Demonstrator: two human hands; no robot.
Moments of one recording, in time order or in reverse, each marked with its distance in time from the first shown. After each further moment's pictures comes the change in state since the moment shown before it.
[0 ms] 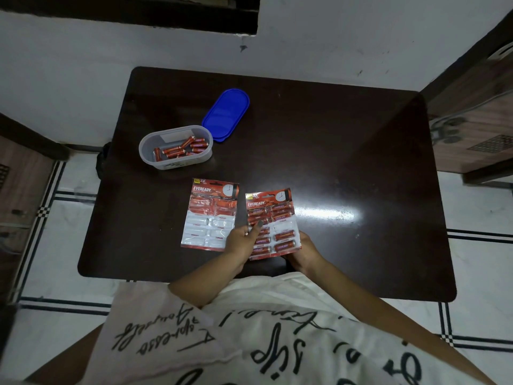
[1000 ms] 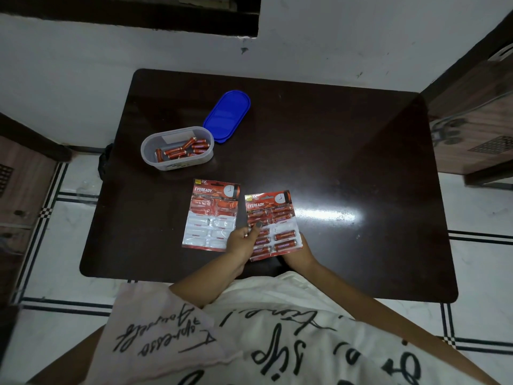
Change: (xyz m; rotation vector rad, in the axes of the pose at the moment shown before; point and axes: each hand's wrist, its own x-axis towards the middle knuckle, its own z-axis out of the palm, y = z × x) left_hand -0.004 0.000 0.000 -0.046 0.020 -0.014; right_hand -0.001 0.008 0.009 -0.024 -0.001 -0.172
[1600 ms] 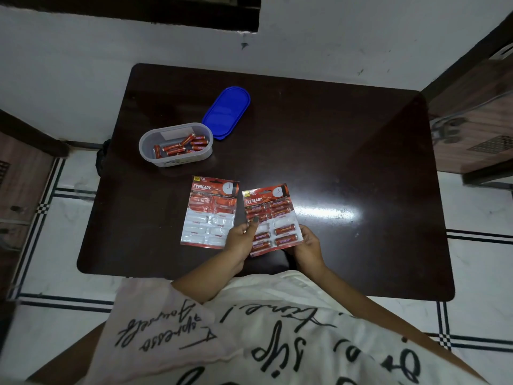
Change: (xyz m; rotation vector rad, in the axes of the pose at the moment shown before) left_hand -0.008 0.009 0.000 -0.104 -0.036 -0.048; right_hand -0.006 0.012 -0.019 0.088 0.144 -0.066
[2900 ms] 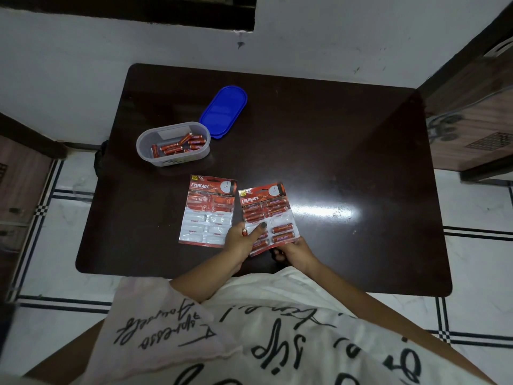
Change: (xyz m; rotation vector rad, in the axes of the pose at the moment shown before) left_hand 0.006 -0.013 0.000 0.102 -0.012 0.162; right_hand -0.006 -0.009 0.006 -0.201 -0.215 0.181
